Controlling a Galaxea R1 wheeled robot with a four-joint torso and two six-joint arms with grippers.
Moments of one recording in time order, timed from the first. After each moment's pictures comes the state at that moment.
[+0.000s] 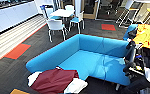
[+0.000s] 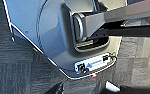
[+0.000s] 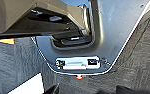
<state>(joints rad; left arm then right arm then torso) 1.45 3.01 -2.86 1.50 -0.28 -1.30 -1.57 3.08 -2.70 -0.27 0.21 0.25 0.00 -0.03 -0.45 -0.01</state>
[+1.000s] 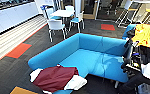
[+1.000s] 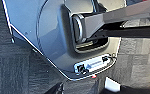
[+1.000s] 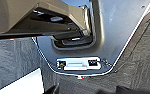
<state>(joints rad) 1.45 3.01 -2.86 1.50 -0.29 -1.30 -1.57 3.08 -2.70 -0.27 0.21 0.25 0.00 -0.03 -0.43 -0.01</state>
